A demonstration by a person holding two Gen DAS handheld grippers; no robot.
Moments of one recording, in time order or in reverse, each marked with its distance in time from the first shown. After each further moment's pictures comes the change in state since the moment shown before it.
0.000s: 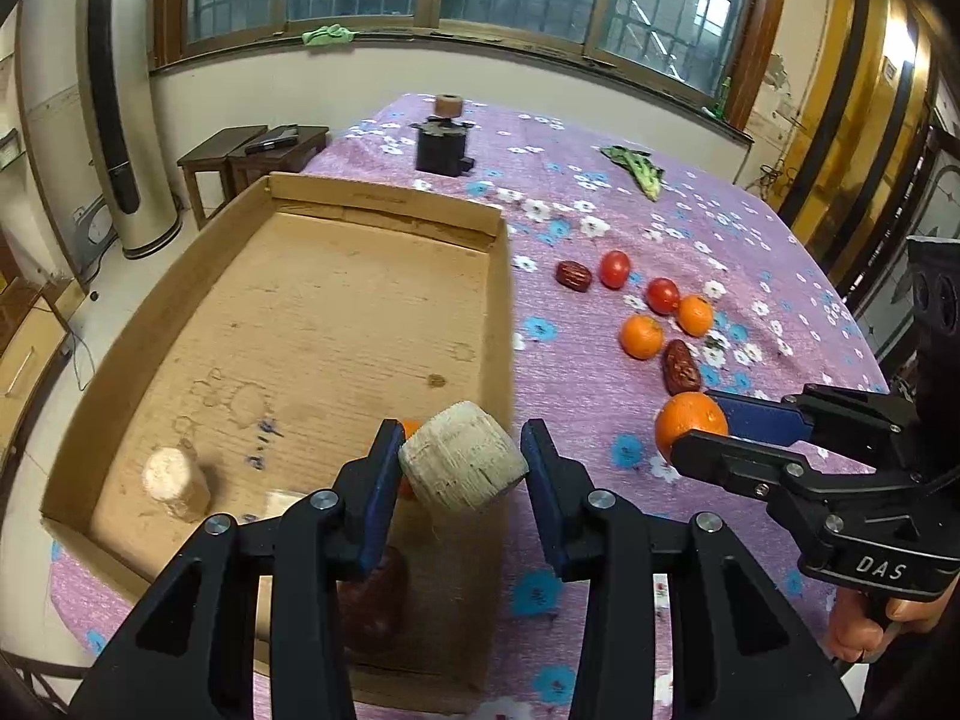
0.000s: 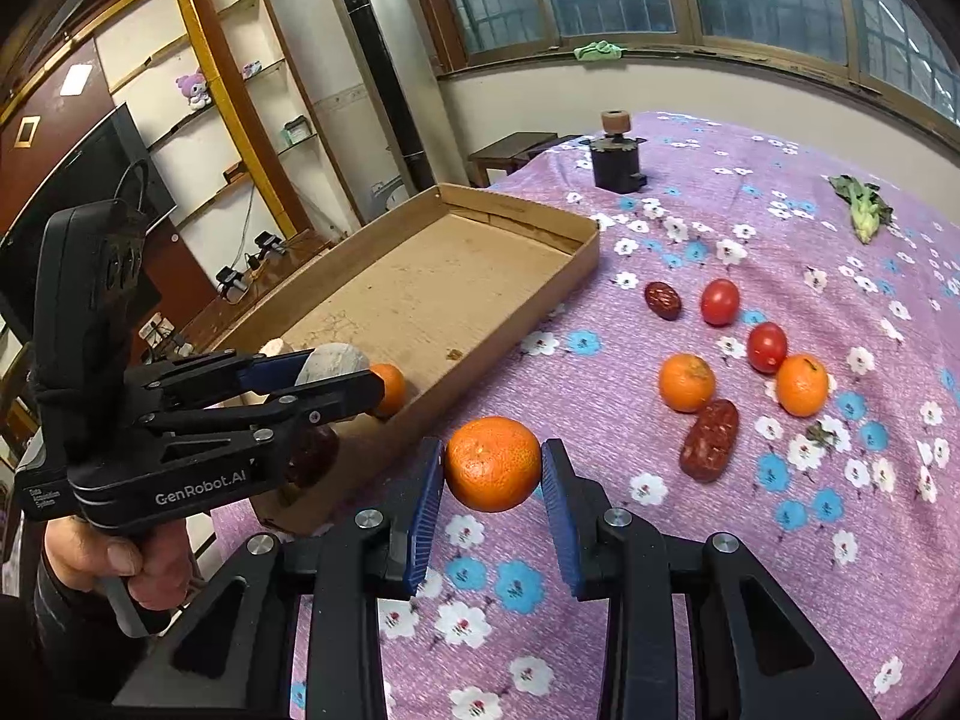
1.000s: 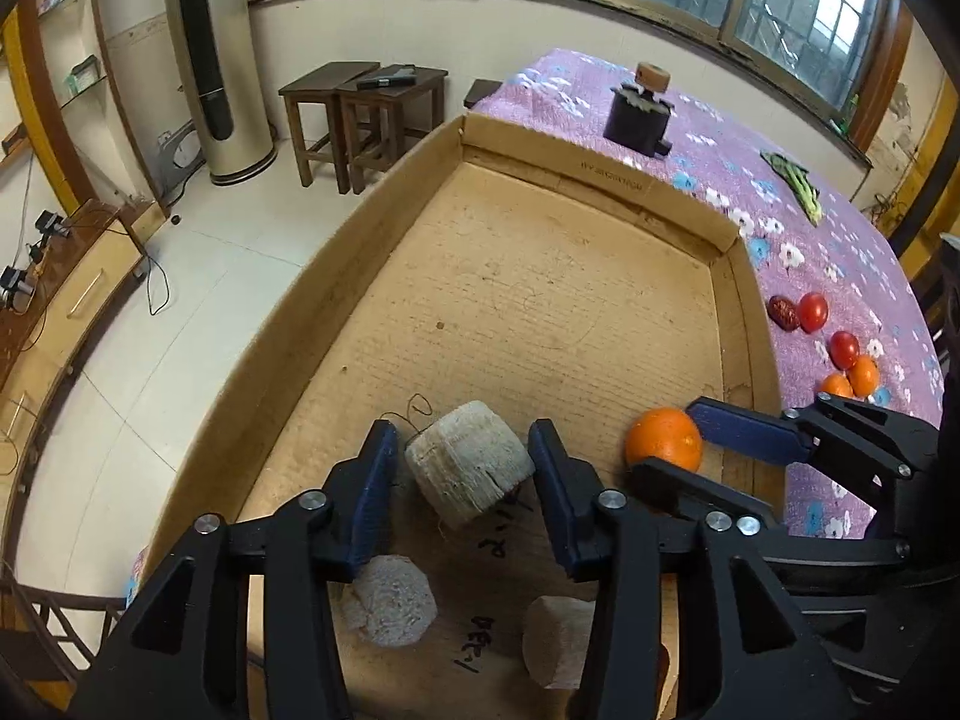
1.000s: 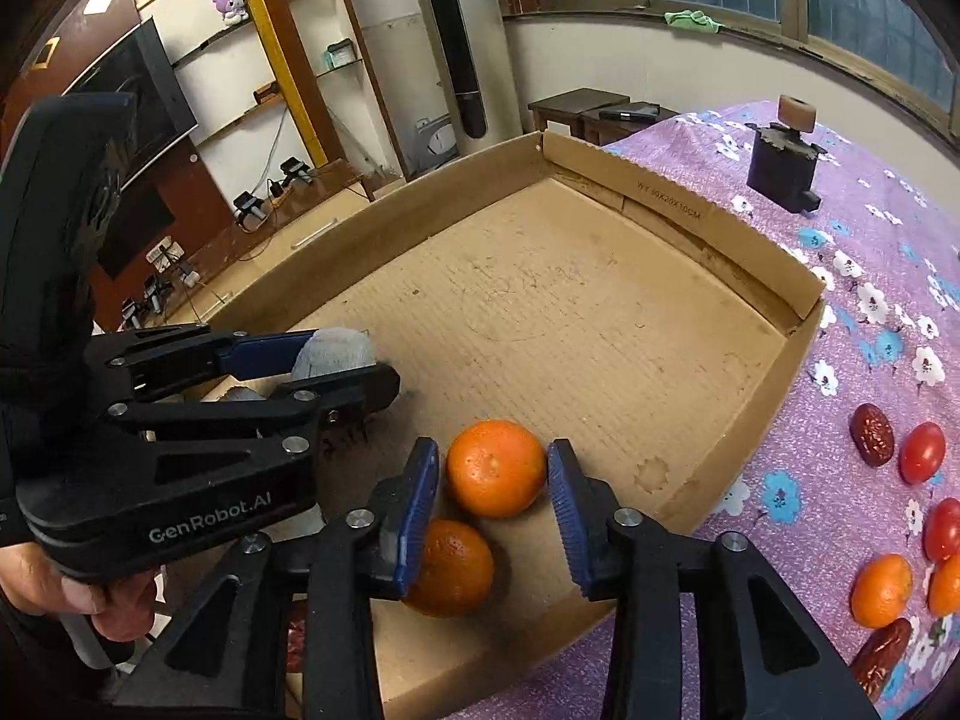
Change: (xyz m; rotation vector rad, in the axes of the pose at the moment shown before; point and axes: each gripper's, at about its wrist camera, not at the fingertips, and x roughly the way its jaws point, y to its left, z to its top) left arm 0.045 0.089 0.020 -0.158 0.115 0.197; right arm 0.130 0.062 0.058 -0.149 0.131 0.036
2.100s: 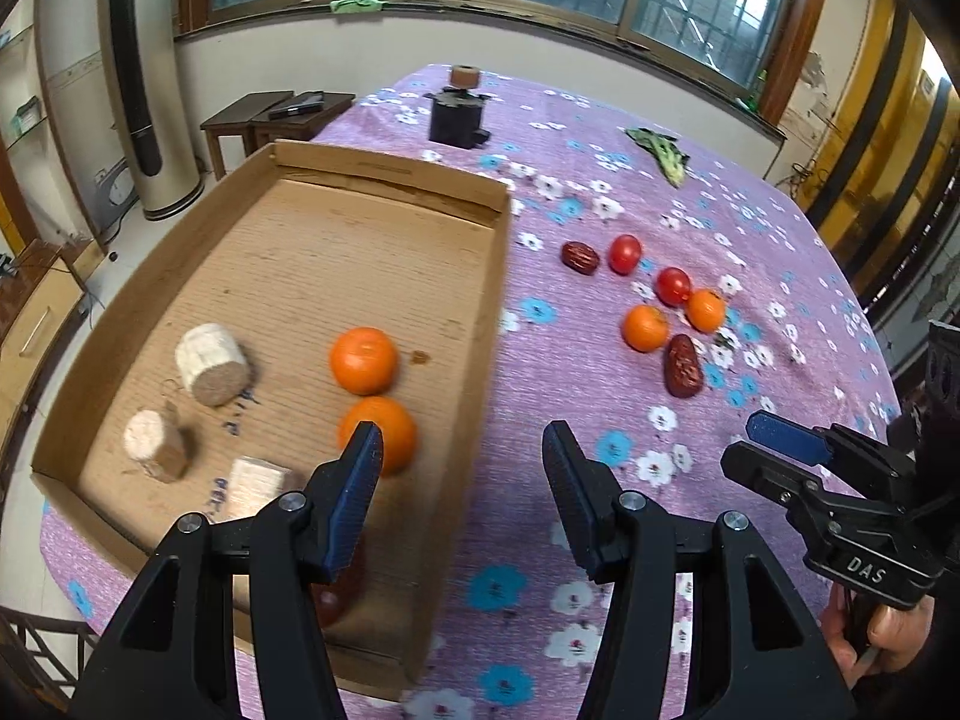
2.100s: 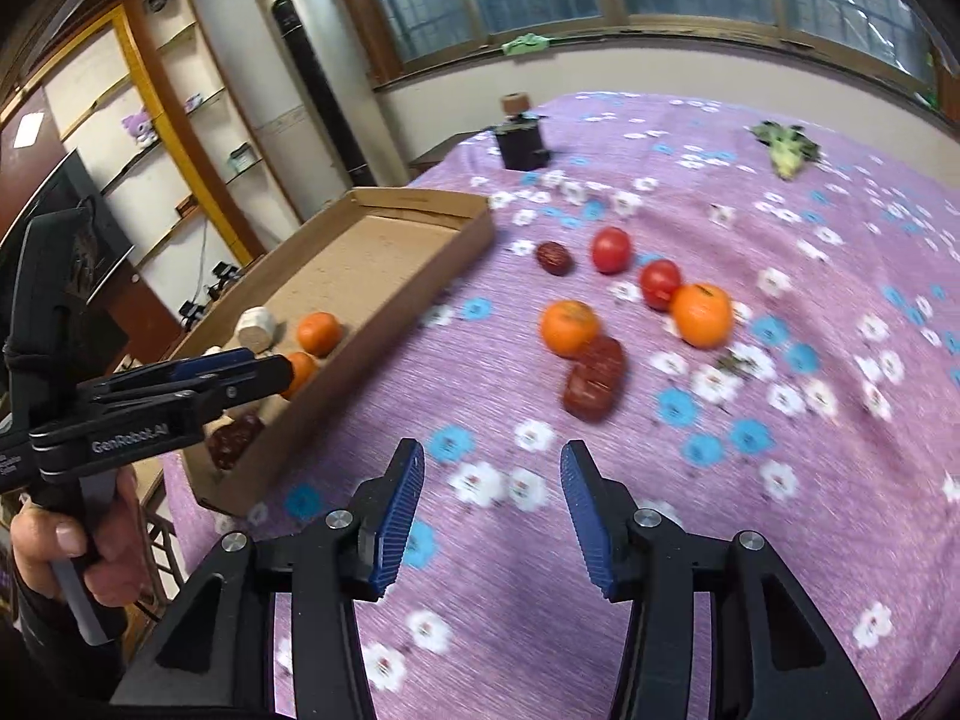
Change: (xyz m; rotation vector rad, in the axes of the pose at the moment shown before) left arm -0.054 -0.104 -0.041 0.108 -0.033 -0.147; right arm -0.139 -0.095 -0.125 0.294 -0.136 -0.114
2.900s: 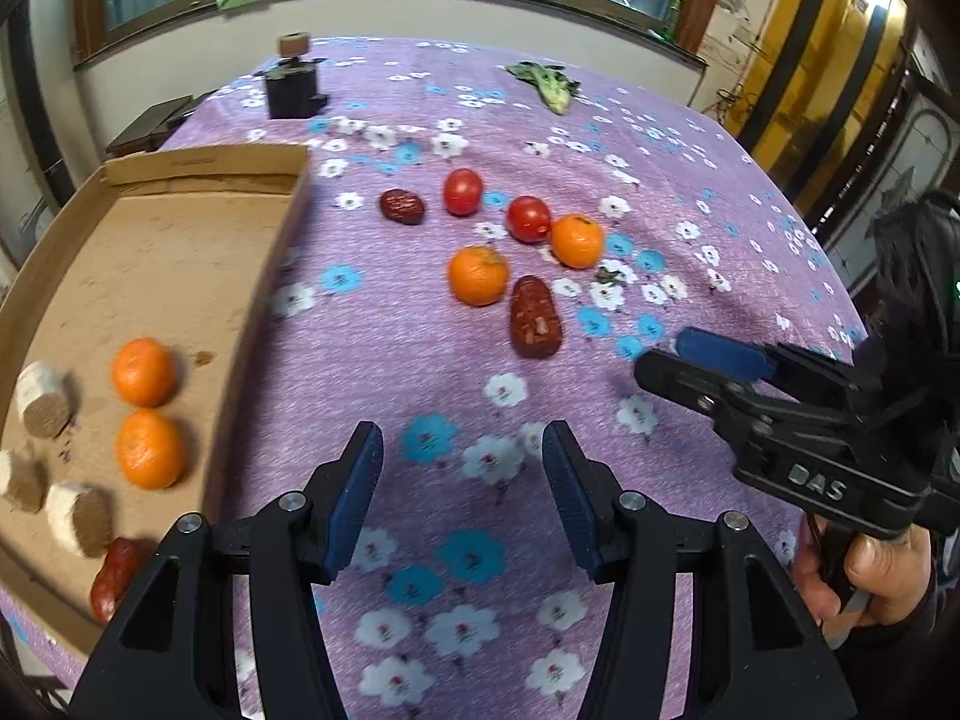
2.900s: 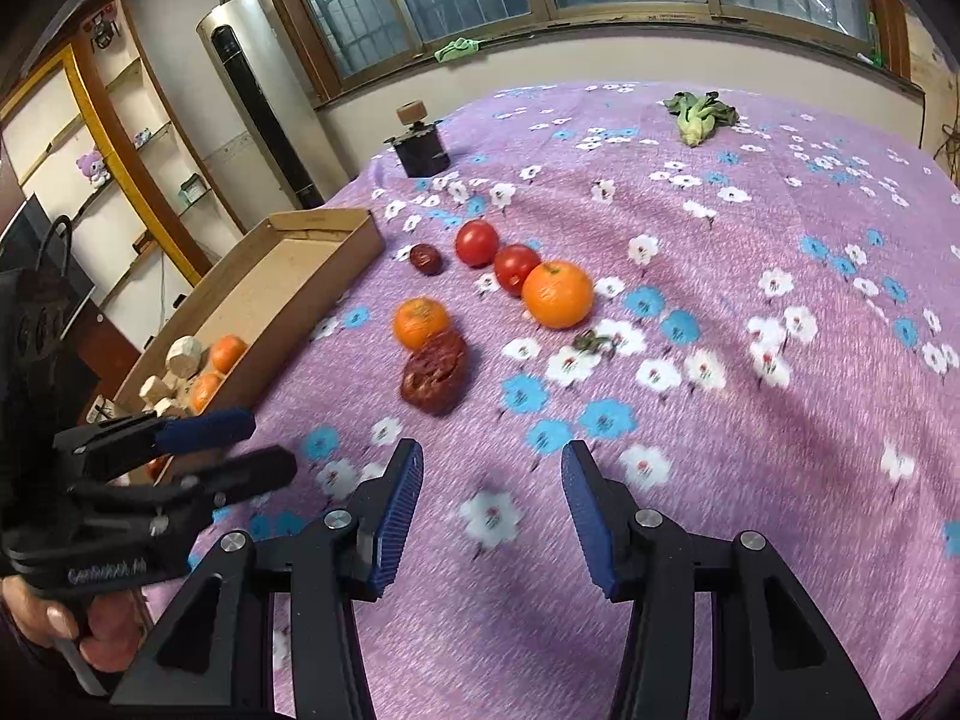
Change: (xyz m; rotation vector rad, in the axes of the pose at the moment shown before) left arm 0.034 -0.088 -0.003 0.161 0.085 -0.126; right arm -0.006 -0.065 -0.003 0.087 -0.013 -0.076
